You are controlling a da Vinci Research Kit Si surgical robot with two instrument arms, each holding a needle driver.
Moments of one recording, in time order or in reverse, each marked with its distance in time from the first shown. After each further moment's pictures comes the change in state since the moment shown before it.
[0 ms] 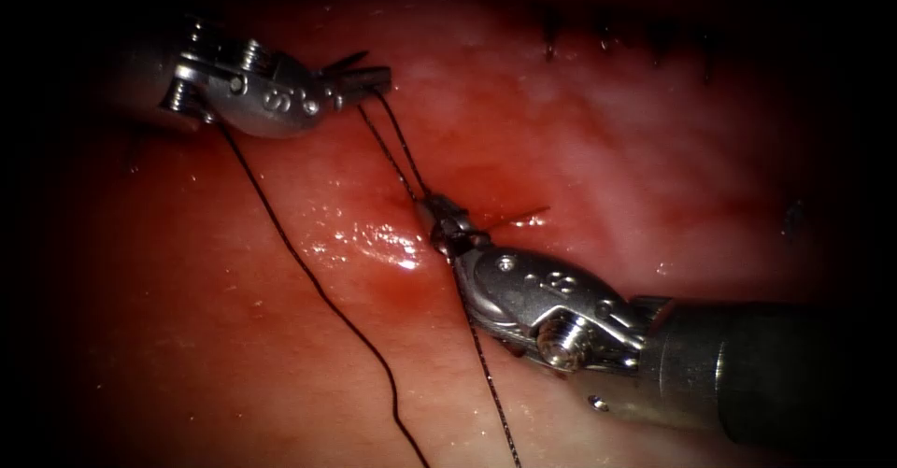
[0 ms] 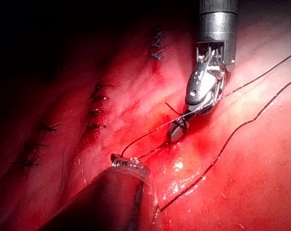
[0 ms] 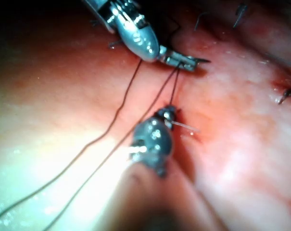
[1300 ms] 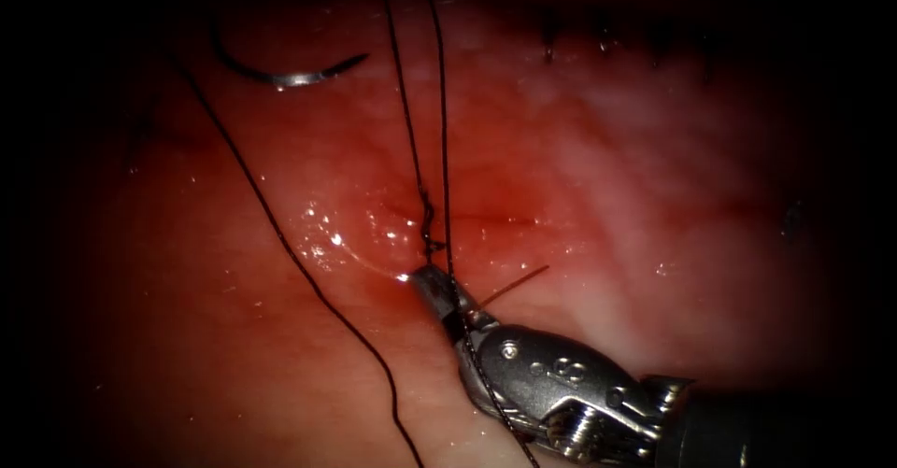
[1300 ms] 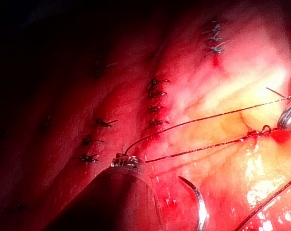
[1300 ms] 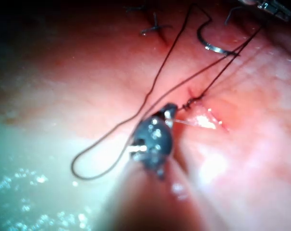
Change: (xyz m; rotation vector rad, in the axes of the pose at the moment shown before) right arm -0.001 -0.003 -0.005 0.077 0.004 -0.092; left arm -0.004 -0.012 0.008 -0.073 -0.022 -0.064
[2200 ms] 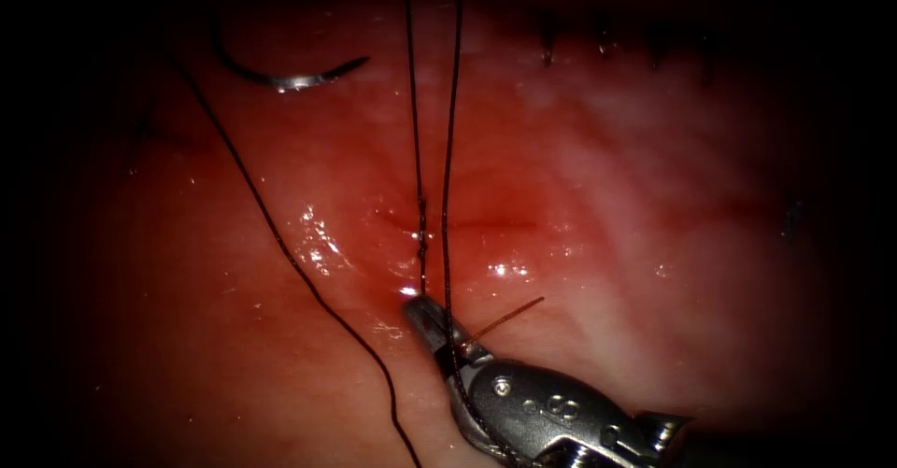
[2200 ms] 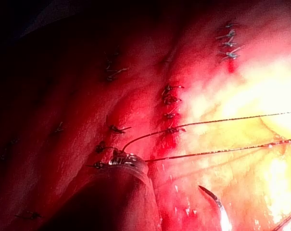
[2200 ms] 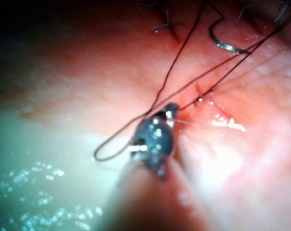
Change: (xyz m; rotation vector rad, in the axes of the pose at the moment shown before) right arm -0.002 -0.004 -0.003 0.044 -0.028 -0.038; left arm 0.001 -0.006 0.002 0.158 -0.002 0.022
